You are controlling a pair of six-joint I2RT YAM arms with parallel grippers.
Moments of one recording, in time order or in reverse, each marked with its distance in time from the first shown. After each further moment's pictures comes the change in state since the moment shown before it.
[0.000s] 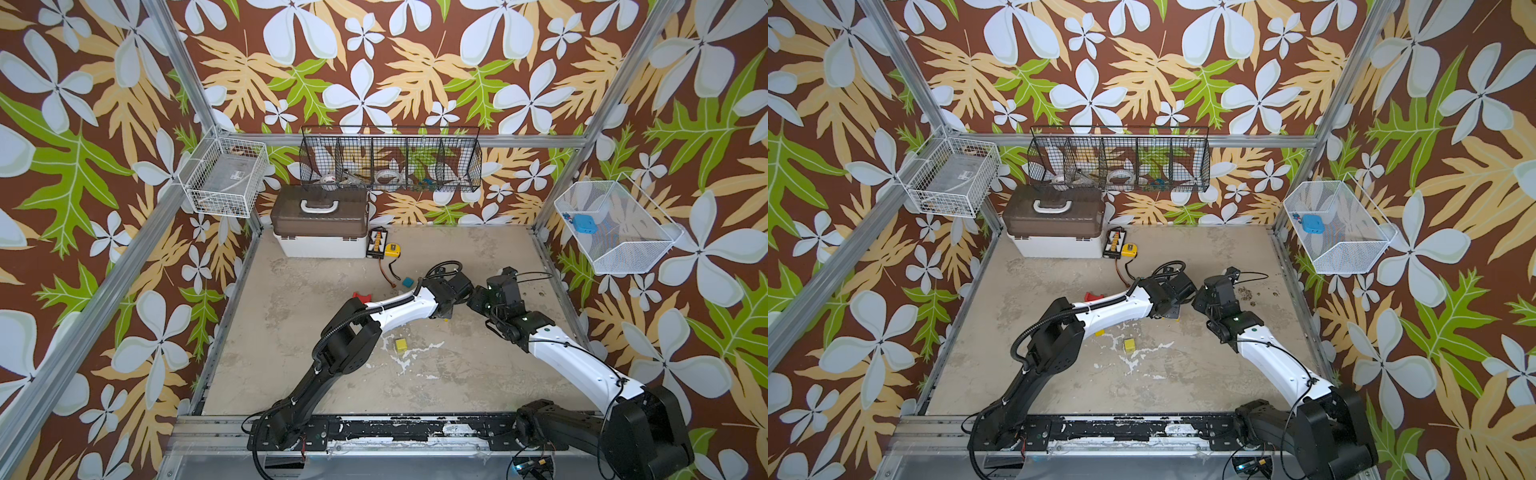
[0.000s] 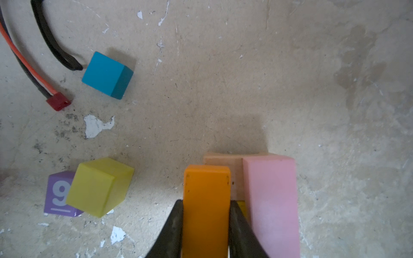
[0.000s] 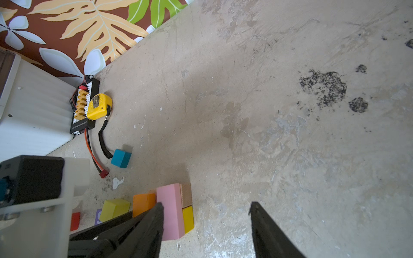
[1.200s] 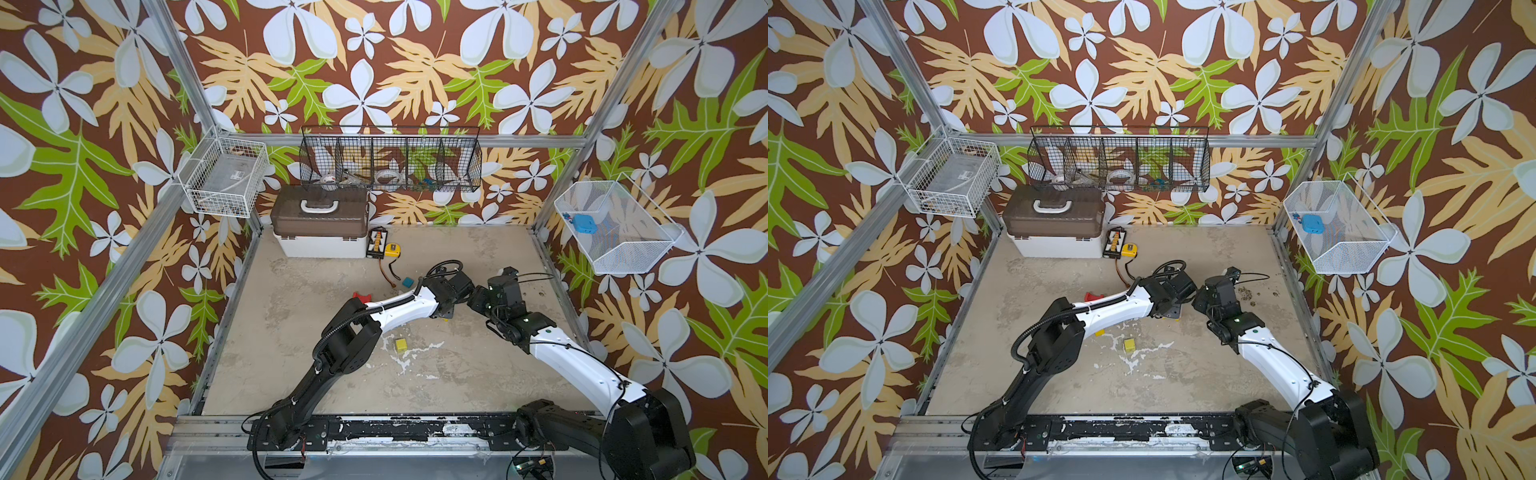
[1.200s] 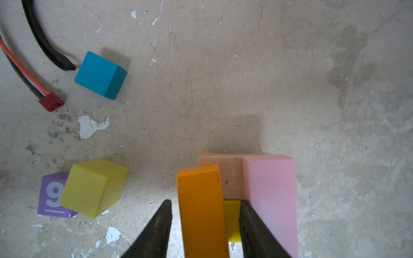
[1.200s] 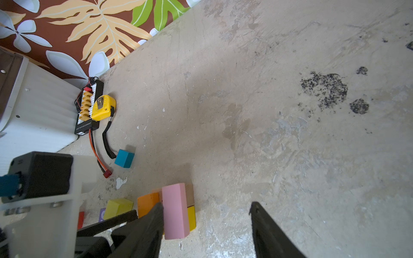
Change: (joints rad) left arm 0.000 0.006 0.013 -0.004 0.014 0.001; right arm 0.000 -0.015 -0.005 0.005 -0.004 0.000
